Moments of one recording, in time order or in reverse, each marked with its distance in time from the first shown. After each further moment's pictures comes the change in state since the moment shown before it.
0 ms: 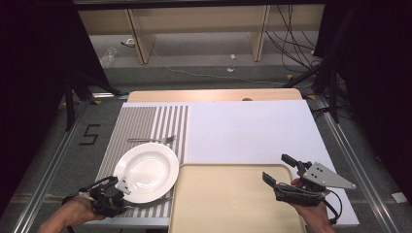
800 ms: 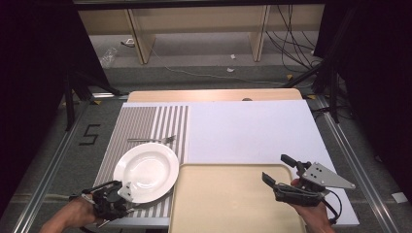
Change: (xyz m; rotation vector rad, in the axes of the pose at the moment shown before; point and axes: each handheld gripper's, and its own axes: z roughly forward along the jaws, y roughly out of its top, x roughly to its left) left arm -0.011 0.002 -0.001 0.018 -0.042 0.106; right arm 0.001 0.000 0.000 0.008 0.002 -0.004
